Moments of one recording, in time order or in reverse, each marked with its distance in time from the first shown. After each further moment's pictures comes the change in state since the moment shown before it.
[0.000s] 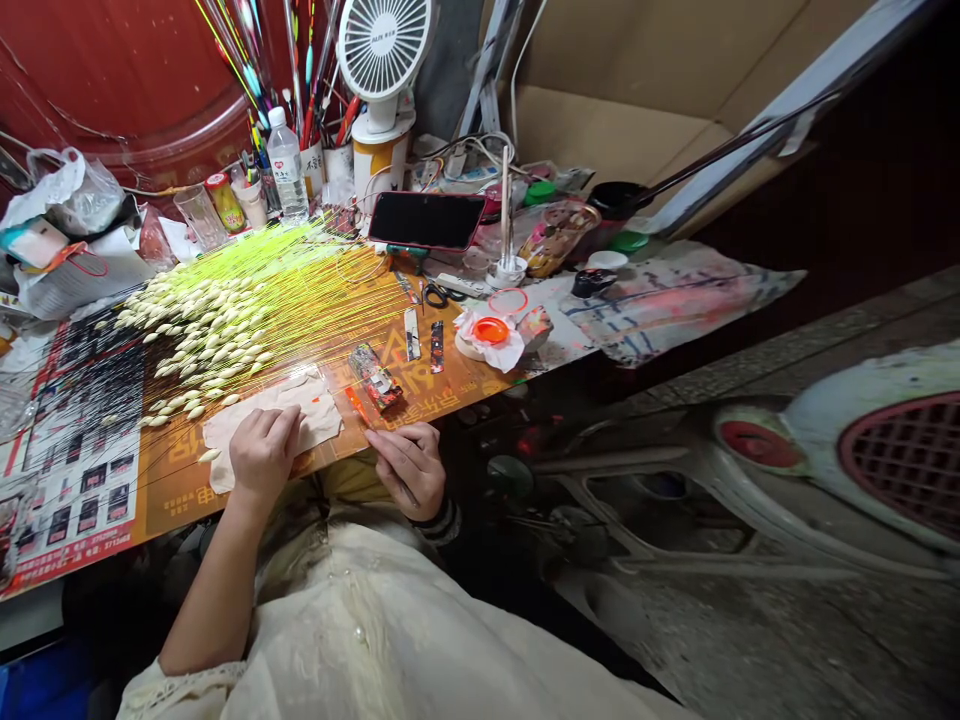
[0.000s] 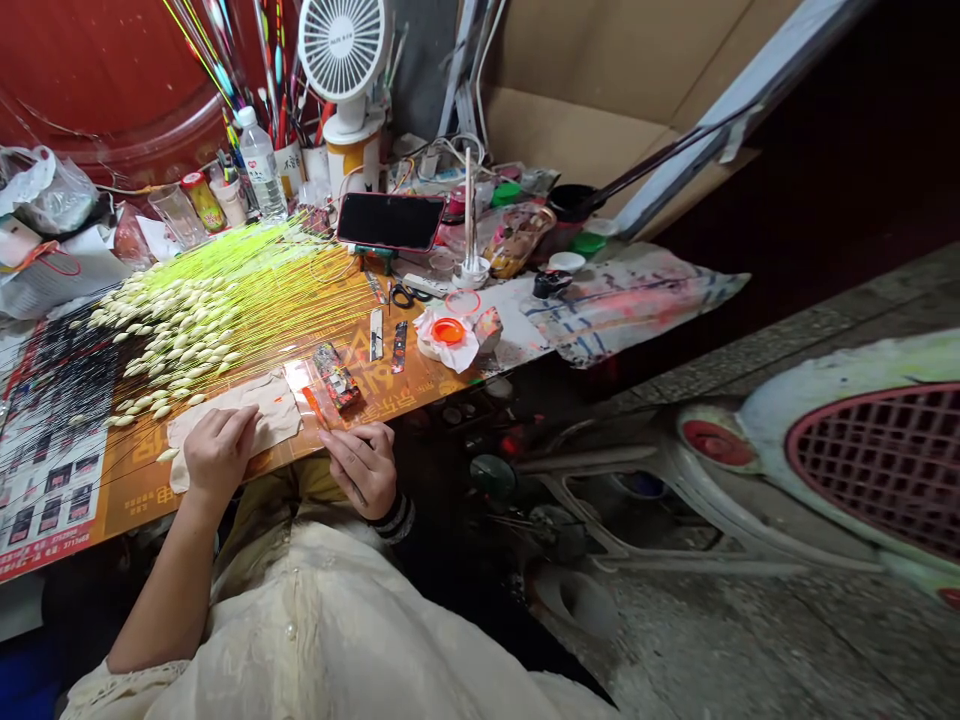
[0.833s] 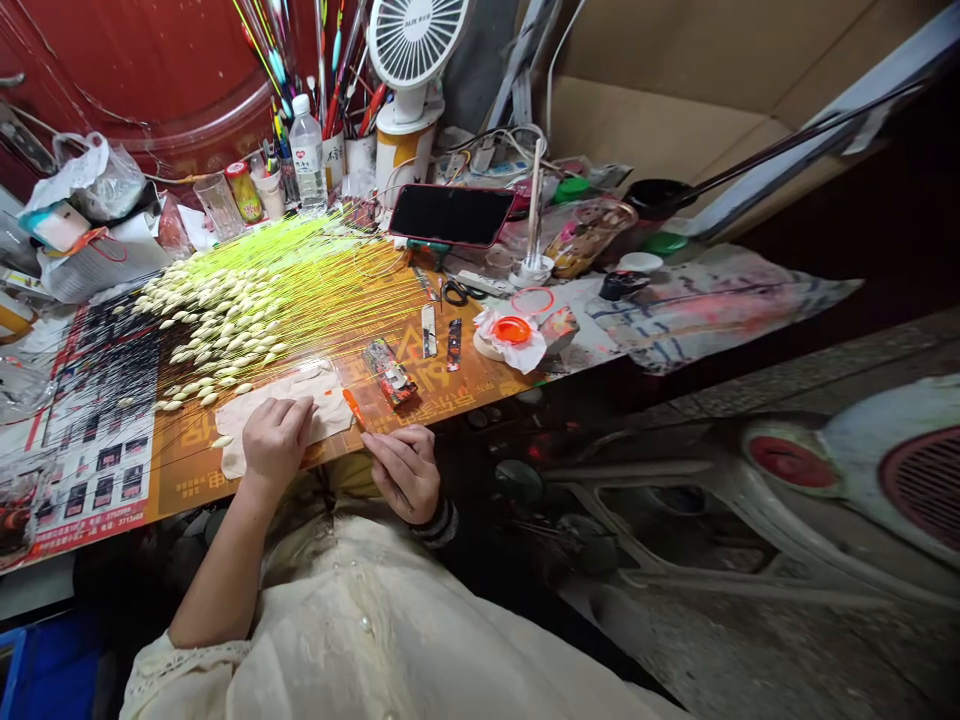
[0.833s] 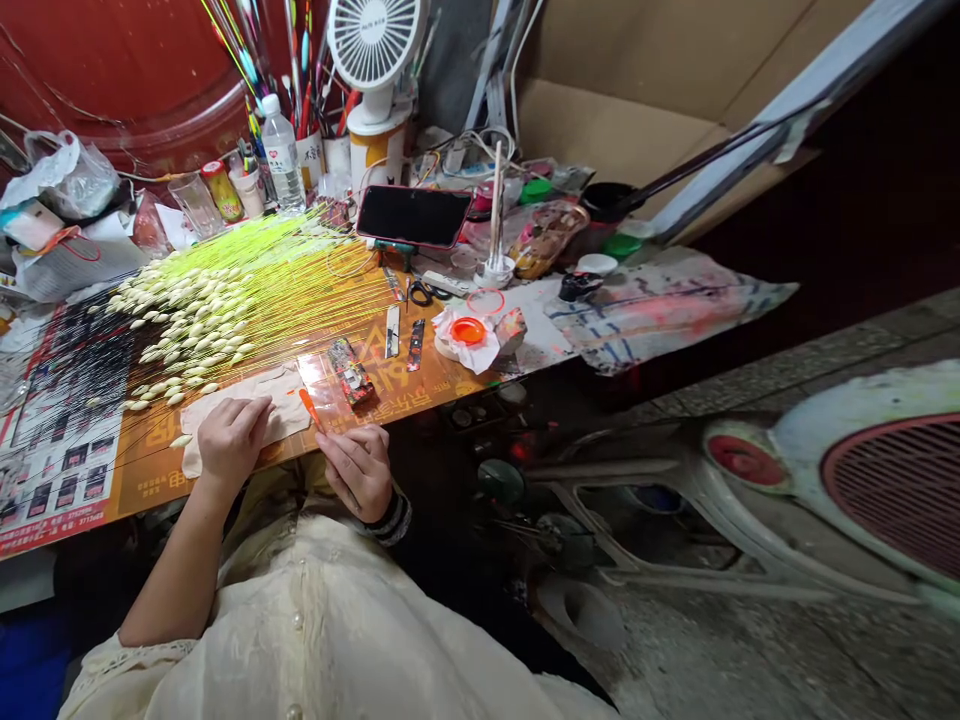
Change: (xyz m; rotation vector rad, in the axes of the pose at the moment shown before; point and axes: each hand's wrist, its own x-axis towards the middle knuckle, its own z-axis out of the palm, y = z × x) left_hand -0.002 0.000 0.002 0.012 0.005 0.010; right_hand -0.009 -0.014 0.011 0.067 -0.059 -0.023
